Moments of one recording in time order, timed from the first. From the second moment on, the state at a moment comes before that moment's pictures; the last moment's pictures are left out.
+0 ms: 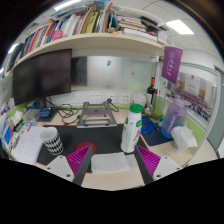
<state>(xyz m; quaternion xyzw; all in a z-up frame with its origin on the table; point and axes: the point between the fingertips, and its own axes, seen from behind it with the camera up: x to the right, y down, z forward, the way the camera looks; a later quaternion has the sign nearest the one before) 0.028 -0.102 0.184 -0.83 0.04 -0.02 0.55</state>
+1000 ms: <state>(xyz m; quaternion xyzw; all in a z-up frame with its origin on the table) 0.148 0.065 0.124 -0.77 -0.01 -0.04 0.64</state>
